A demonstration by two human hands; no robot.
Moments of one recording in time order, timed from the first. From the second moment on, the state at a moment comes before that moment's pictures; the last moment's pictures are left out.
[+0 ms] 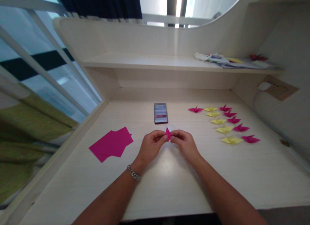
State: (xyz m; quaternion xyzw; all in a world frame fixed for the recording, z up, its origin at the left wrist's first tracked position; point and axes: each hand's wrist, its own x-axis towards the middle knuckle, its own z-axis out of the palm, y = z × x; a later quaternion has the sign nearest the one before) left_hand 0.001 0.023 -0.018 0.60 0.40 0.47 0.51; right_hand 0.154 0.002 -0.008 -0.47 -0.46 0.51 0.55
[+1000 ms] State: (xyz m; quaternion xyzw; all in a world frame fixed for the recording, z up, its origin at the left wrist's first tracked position) left_hand 0.008 0.020 -0.021 0.52 0.41 0.49 0.56; right_hand 0.151 0.004 -0.015 -0.47 -0.41 0.53 0.58
